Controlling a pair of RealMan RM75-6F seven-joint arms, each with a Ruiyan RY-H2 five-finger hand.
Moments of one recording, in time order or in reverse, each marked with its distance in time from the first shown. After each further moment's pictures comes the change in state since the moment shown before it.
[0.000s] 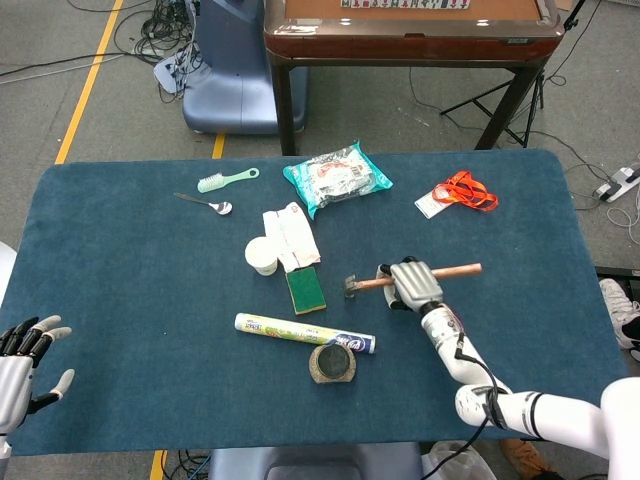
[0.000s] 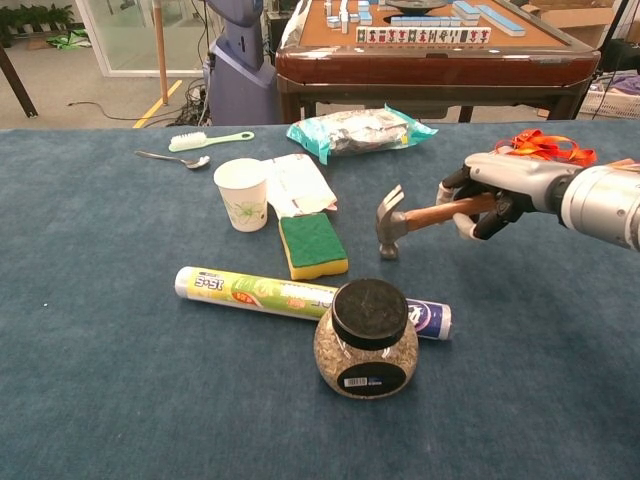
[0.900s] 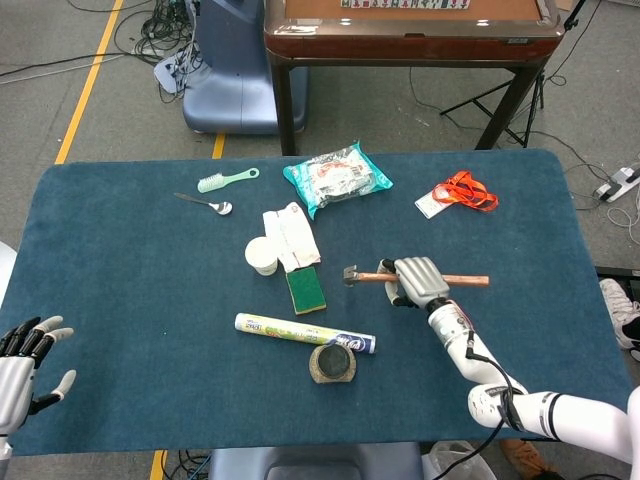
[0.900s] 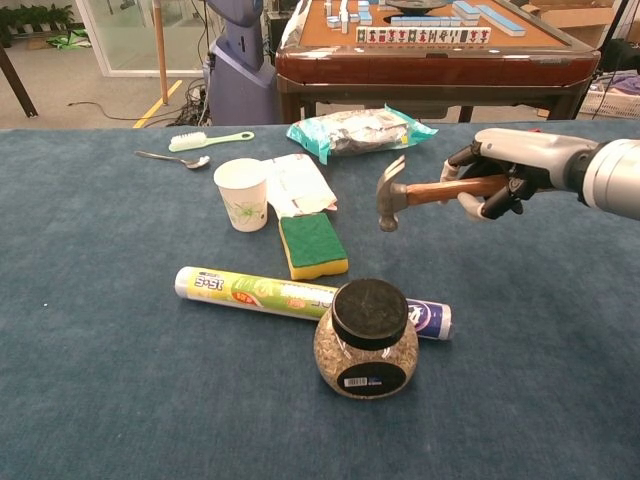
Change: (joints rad) left arm 0.000 0.002 0.003 0.000 0.010 0.004 -0.010; right arm -0.018 0.084 0.024 -0.076 -0.056 -0.026 0.086
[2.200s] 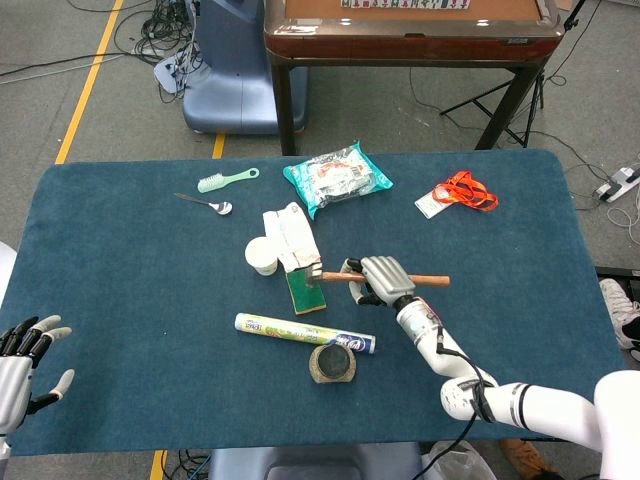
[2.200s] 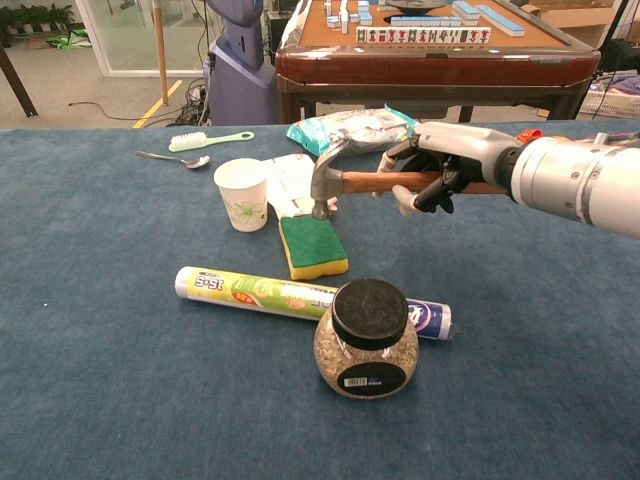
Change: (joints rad) left arm 0.001 0.001 -0.003 0.003 -0.005 0.000 -0.006; right arm 0.069 -0.110 0.058 0.060 -0.021 -0.051 0.128
